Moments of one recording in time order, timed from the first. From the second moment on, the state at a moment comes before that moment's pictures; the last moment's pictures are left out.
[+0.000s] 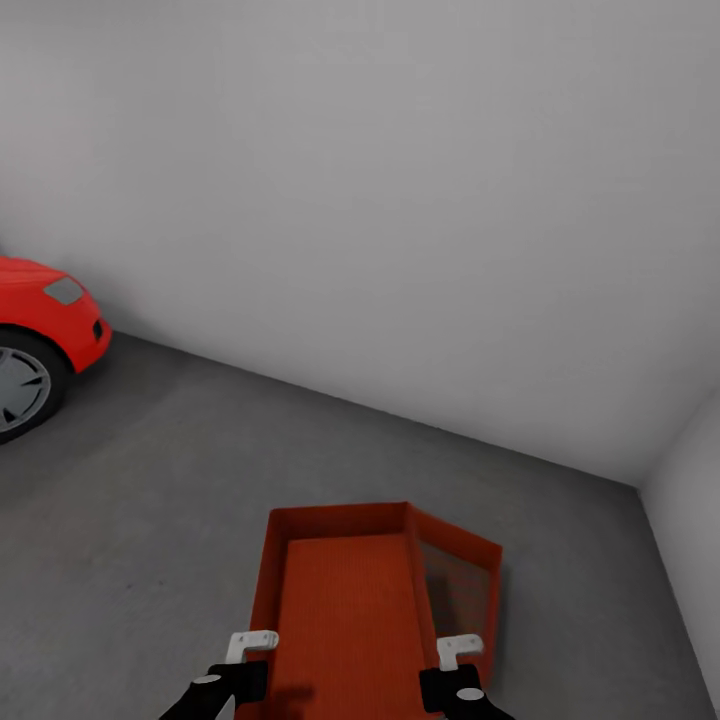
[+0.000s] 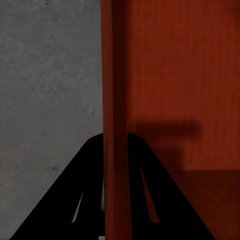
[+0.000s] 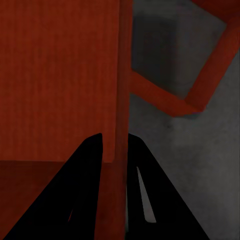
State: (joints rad) left arm -0.45 -0.05 0.03 -0.31 0.02 0.12 0.04; right arm -0.50 0.10 0.65 -0.18 -0.52 -0.03 -0.22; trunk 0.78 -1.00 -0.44
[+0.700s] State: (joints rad) left arm -0.45 -0.05 0.03 -0.31 0.02 0.12 0.04; right arm -0.50 0.10 0.65 -0.18 -0.51 -0.03 -0.22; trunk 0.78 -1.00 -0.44
